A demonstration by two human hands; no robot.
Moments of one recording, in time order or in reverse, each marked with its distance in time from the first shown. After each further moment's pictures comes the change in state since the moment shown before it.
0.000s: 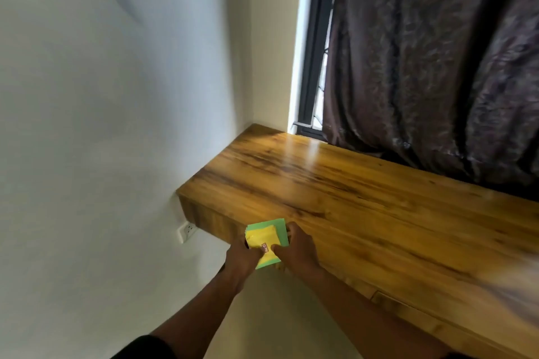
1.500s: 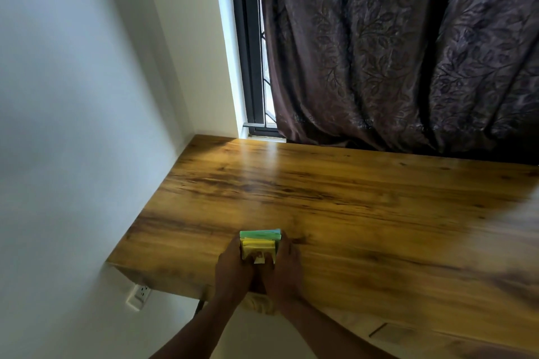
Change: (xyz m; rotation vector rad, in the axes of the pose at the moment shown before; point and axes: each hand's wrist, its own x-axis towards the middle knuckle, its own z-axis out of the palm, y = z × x) left_hand 0.157 0.023 0.058 0.440 -0.056 0.460; right_hand 0.115 0.036 0.045 0.069 0.336 0.137
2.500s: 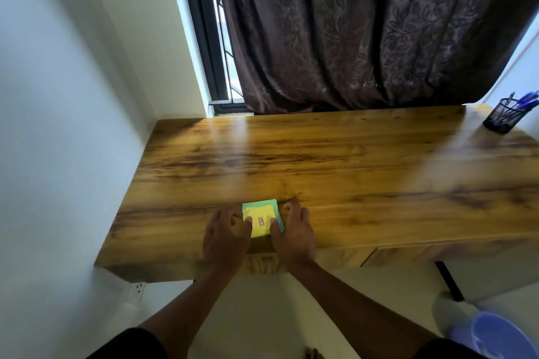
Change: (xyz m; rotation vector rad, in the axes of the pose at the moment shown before) left_hand -0.007 -0.008 -0.044 0.065 0.030 0.191; right_hand -0.038 -0.013 -0.005 -0.064 0.321 0.121
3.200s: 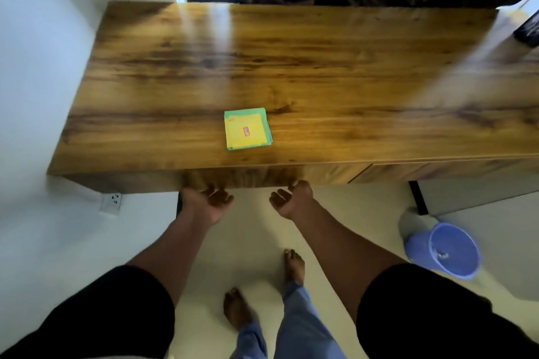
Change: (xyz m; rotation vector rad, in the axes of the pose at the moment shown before) left_hand -0.045 -0.104 0.054 -1.389 -0.134 -1.354; right_hand -0.036 0.093 0.041 1.248 -0.179 1.424
